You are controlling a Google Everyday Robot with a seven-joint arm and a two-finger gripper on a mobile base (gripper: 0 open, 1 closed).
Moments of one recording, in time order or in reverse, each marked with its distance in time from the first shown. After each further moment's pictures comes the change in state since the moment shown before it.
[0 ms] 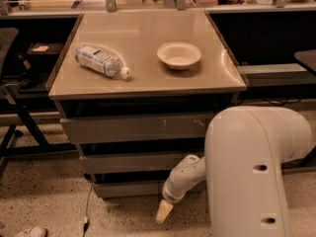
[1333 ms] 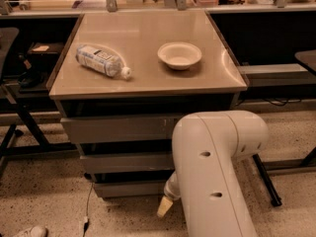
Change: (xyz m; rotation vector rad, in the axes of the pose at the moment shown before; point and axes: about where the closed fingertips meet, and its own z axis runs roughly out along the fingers) arm 0.016 -0.051 0.077 0.063 0.003 0.085
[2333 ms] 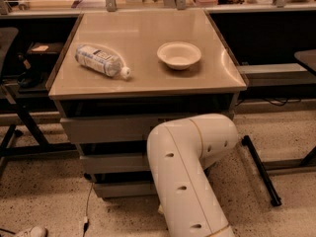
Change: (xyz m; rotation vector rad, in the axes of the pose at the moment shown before) arm 0.008 -0.038 0.052 0.063 0.027 0.035
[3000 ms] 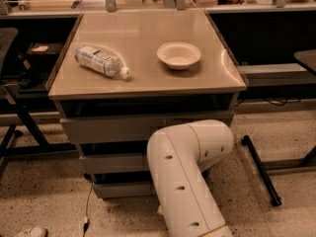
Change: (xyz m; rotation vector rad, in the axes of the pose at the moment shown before) arm 0.003 0.008 0.032 -0.019 0.018 -0.013
